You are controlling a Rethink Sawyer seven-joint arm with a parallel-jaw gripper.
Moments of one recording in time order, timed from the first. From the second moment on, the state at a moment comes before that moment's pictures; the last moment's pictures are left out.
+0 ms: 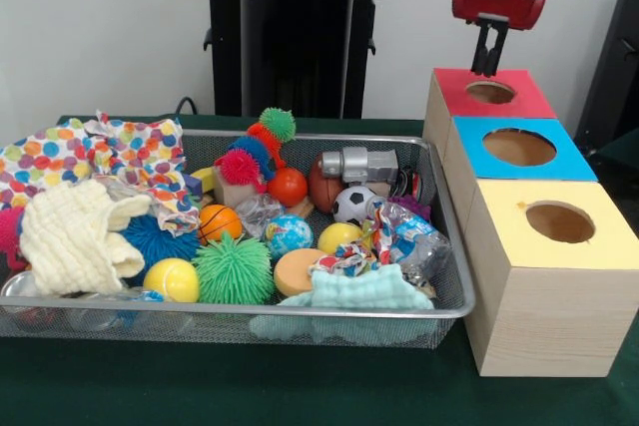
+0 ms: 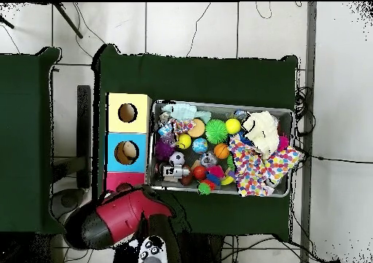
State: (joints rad) arm 0.01 -0.91 0.17 2.05 -0.35 0.46 2.52
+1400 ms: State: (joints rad) arm -0.26 -1.04 0.25 2.04 -0.25 0.47 2.52
